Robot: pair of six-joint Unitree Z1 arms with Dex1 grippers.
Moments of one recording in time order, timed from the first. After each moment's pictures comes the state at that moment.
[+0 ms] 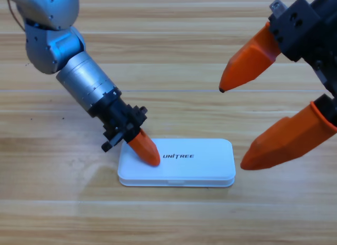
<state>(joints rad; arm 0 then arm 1) -0.45 2.31 -1.51 0.88 -0.86 1.18 0.98 1.60 -1.67 1.05 0.44 -0.52</state>
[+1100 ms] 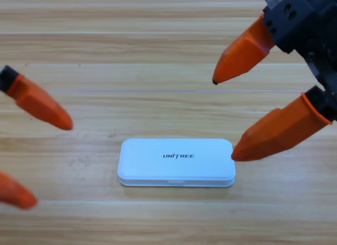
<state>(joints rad) -0.66 1.30 -1.21 0.96 -0.60 0.86 0.98 1.60 -1.67 1.02 0.44 -0.52</state>
